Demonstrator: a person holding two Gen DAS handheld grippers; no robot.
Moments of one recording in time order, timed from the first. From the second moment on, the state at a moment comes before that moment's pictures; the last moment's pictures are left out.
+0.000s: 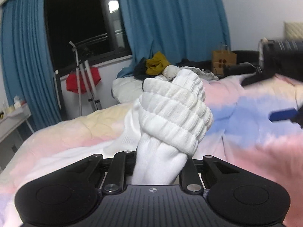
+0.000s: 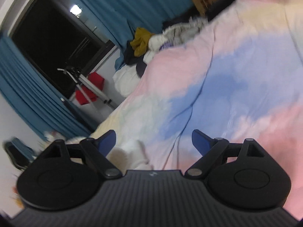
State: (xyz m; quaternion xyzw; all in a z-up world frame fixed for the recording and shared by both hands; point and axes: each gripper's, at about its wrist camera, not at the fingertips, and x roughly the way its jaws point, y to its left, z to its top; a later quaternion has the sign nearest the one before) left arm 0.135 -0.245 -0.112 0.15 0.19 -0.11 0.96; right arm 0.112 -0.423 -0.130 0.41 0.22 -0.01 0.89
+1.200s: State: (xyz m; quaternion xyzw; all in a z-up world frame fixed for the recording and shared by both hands) left arm 0.023 -0.060 -0.135 0.23 0.32 -0.16 0.90; right arm 0.220 -0.337 -0.175 0.35 0.30 0.21 0.86
